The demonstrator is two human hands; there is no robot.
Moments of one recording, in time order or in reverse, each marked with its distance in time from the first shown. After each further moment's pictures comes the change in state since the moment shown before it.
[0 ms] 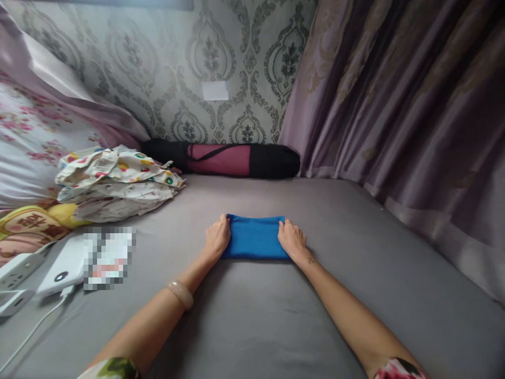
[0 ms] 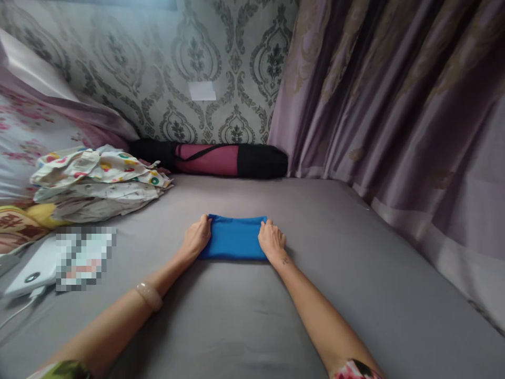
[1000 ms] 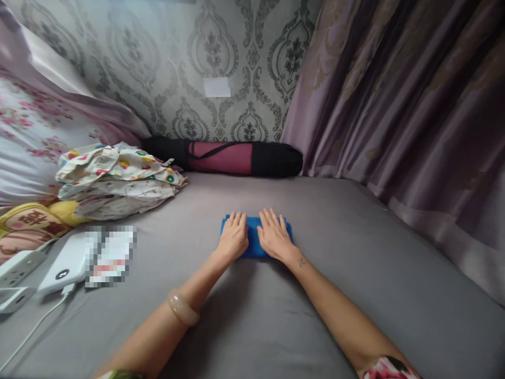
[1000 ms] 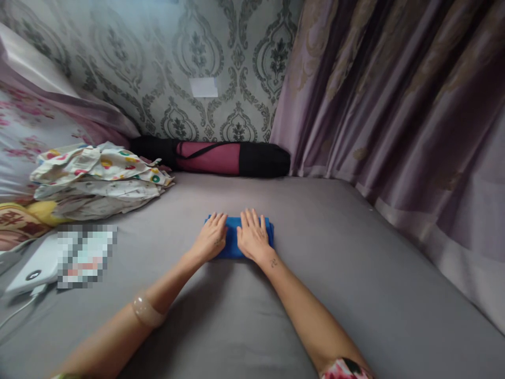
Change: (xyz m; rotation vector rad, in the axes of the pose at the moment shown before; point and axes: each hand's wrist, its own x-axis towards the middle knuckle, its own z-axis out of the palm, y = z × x) left_hand -0.017 0.030 0.001 0.009 0.102 0.353; right_hand -0.015 -0.034 0.005 -0.003 0.087 -0.547
